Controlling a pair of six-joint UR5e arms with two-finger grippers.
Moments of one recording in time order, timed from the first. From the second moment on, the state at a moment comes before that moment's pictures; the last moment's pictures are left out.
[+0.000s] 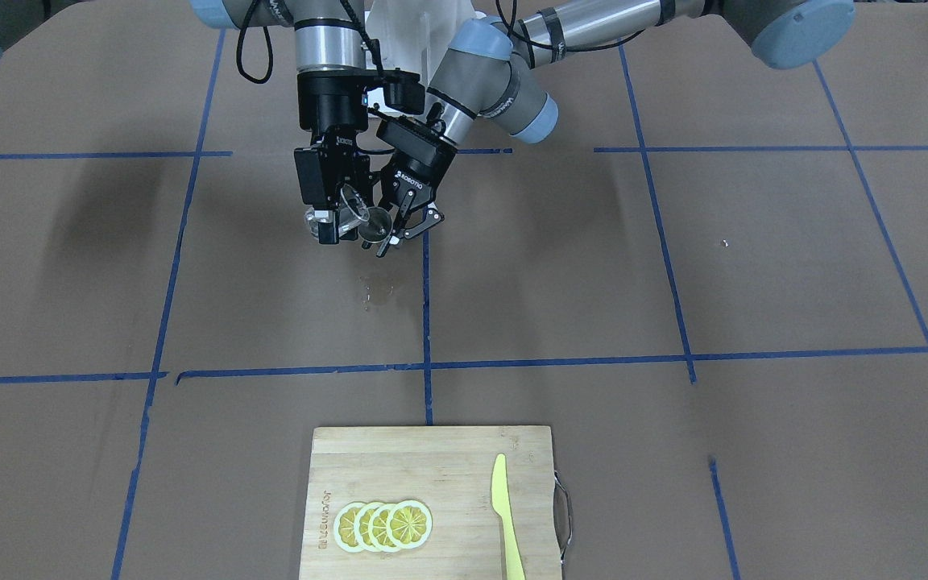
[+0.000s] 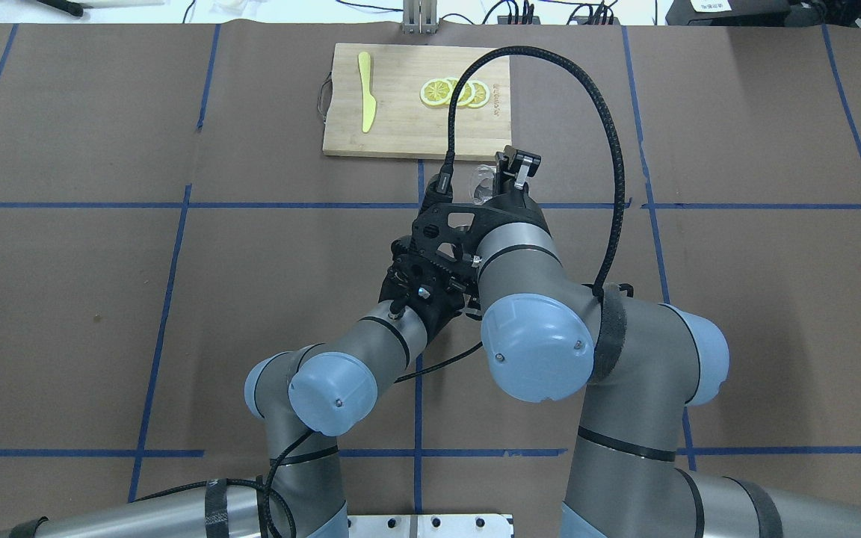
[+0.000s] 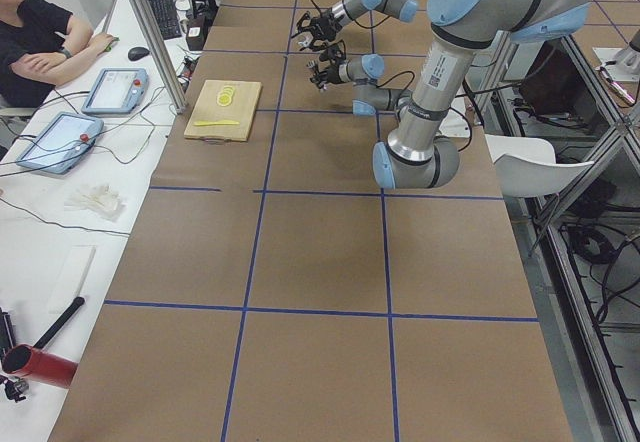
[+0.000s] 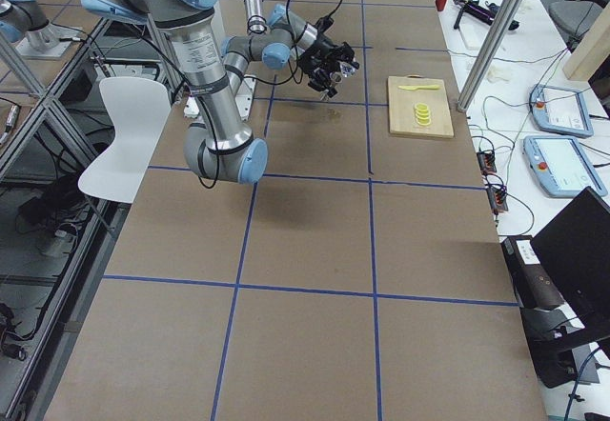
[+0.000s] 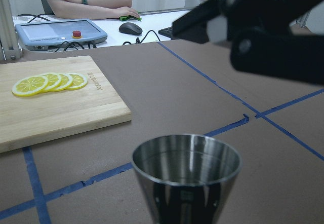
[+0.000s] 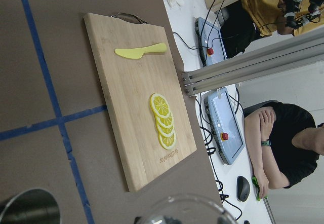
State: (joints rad) left arm -0.26 -2.30 -1.39 -2.58 -1.08 -0.75; right arm 0.35 -1.00 1.95 -1.54 0.87 -0.02
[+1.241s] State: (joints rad) left arm -0.26 -2.30 -1.39 -2.58 -1.08 -0.75; right arm 0.32 -0.99 1.95 -1.54 0.79 -0.14
